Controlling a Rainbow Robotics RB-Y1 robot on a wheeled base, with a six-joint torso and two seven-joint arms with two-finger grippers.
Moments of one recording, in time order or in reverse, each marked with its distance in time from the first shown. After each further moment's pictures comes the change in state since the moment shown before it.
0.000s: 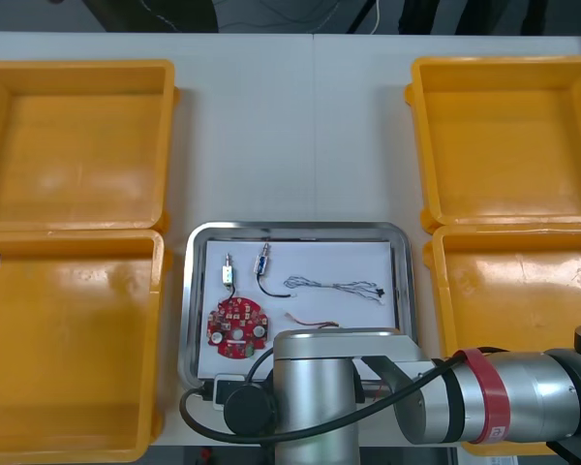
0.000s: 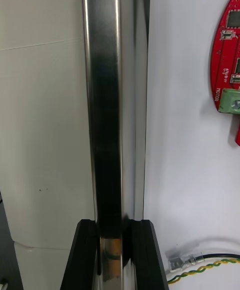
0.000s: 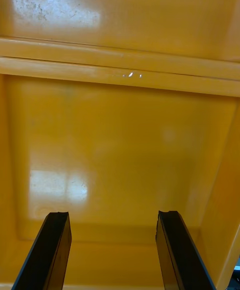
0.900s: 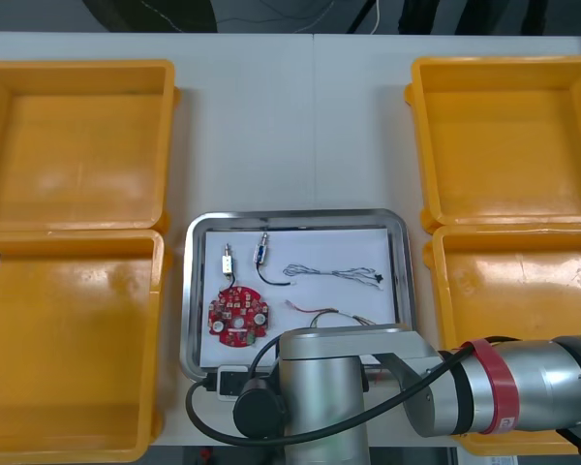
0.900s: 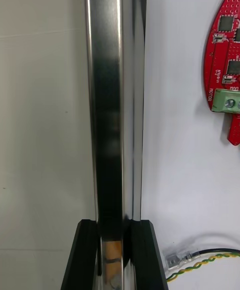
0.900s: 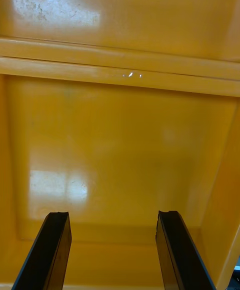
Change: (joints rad) right arm -0.046 -0.037 0.028 -0.016 0.032 -0.037 -0.003; left arm 0.000 0.000 0.000 0.000 0.000 0.000 0.000
